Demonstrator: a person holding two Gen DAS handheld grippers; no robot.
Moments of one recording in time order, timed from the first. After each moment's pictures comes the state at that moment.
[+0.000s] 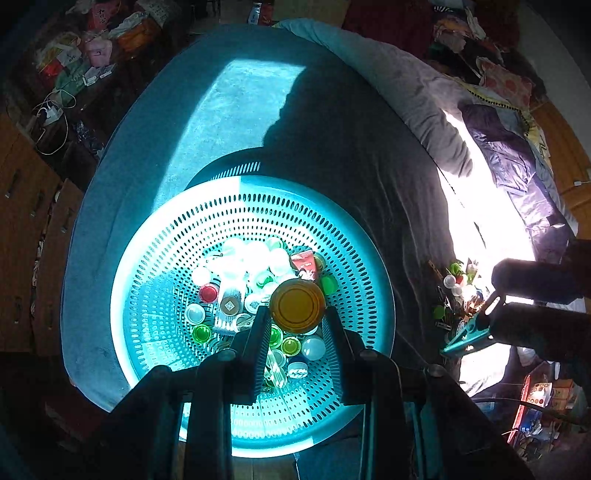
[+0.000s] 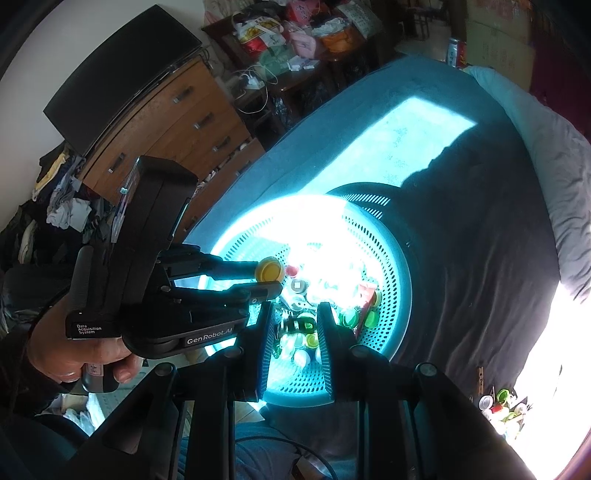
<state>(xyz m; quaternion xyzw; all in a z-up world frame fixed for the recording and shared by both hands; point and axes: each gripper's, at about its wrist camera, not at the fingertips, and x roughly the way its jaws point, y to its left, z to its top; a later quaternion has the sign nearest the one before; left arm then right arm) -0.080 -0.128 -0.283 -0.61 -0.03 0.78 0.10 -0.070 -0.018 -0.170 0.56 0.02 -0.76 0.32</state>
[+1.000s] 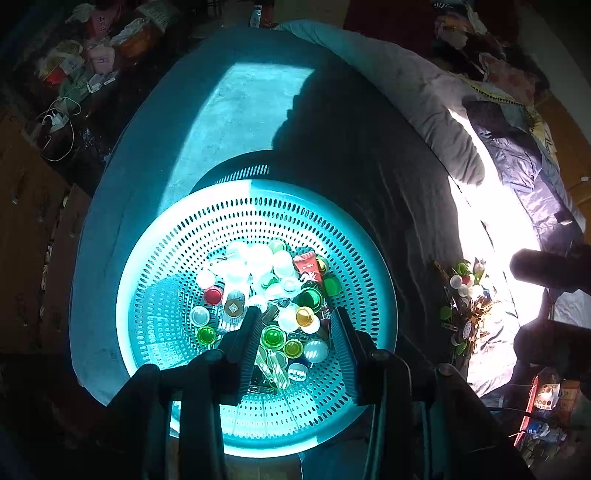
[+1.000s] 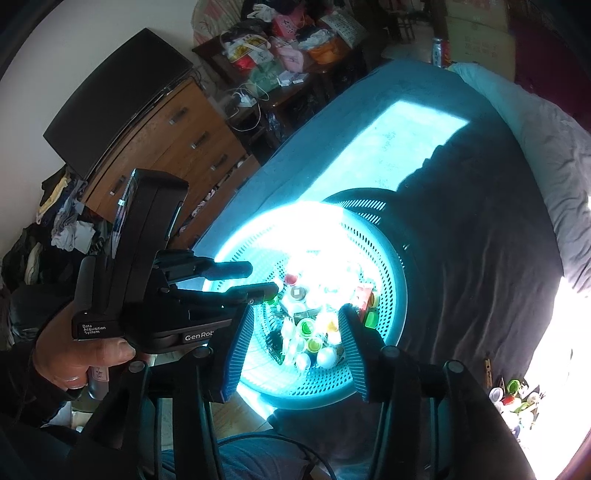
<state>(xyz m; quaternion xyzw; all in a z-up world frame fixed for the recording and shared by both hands) -0.080 -0.115 -0.278 -0.61 -0.01 0.79 0.09 -0.061 0.007 -0.173 0.54 -0.03 -0.78 0.31</state>
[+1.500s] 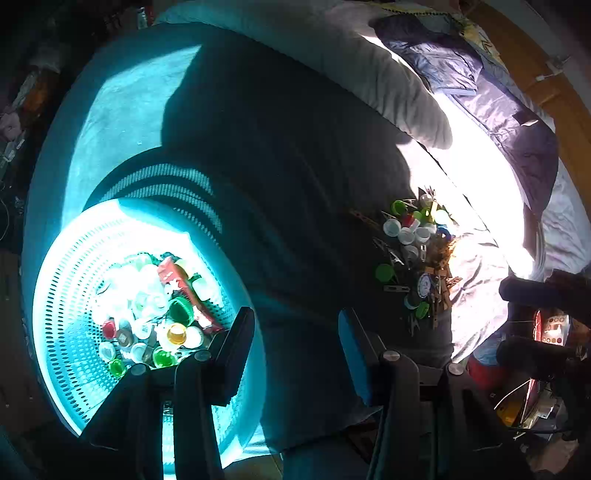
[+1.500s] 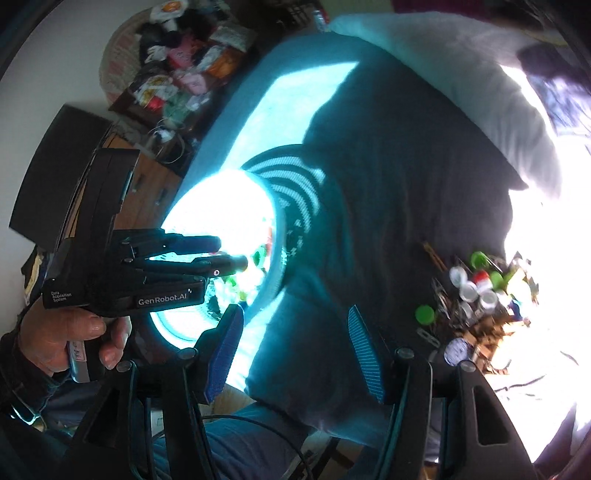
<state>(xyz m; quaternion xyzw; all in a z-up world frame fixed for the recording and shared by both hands) -0.073 0.084 -0.332 -0.65 0.08 0.73 0.22 0.021 0.199 -0.248 0.58 -0.17 -0.78 0.16</state>
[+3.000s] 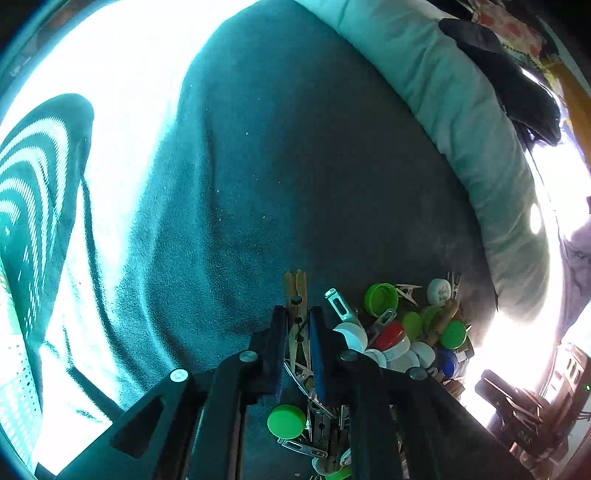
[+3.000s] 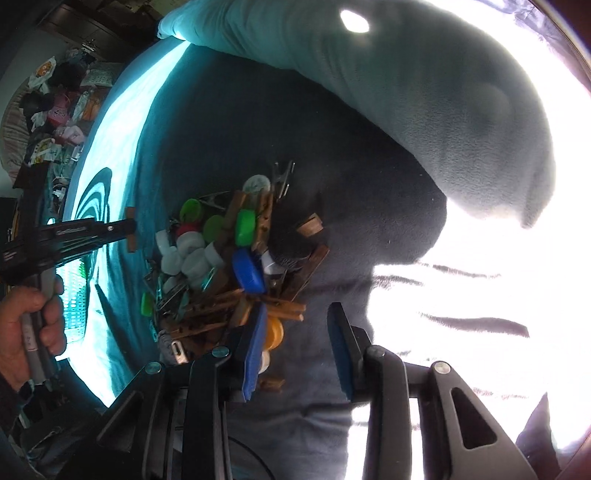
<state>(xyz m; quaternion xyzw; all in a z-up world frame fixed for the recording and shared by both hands) -0.131 0.248 -0.482 -0.67 -0.05 0.73 0.13 0.042 0.475 -0.457 0.62 -0.23 -0.75 0.01</state>
